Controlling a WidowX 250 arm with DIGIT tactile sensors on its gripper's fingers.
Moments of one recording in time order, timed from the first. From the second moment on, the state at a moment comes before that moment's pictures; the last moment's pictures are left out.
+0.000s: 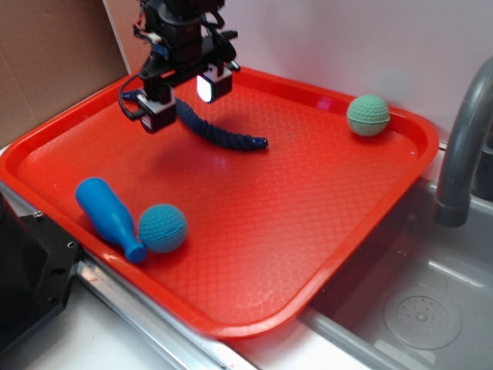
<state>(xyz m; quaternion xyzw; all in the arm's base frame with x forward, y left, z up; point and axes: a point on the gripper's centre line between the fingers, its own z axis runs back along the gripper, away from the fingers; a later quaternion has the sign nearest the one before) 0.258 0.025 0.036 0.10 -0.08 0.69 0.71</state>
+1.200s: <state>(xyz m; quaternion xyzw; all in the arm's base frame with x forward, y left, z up) 0.253 0.015 0.020 0.15 -0.10 0.67 0.72</state>
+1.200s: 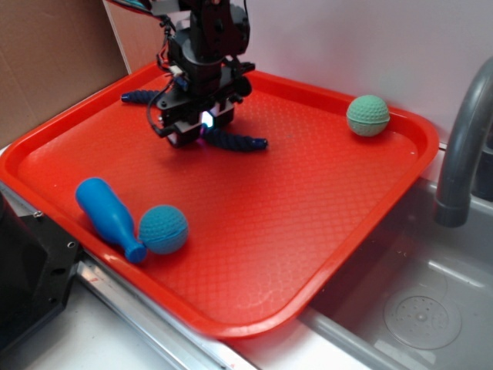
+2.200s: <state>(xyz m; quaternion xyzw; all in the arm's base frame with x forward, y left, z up) 0.205 -0.027 0.203 0.00 0.04 0.25 0.97</state>
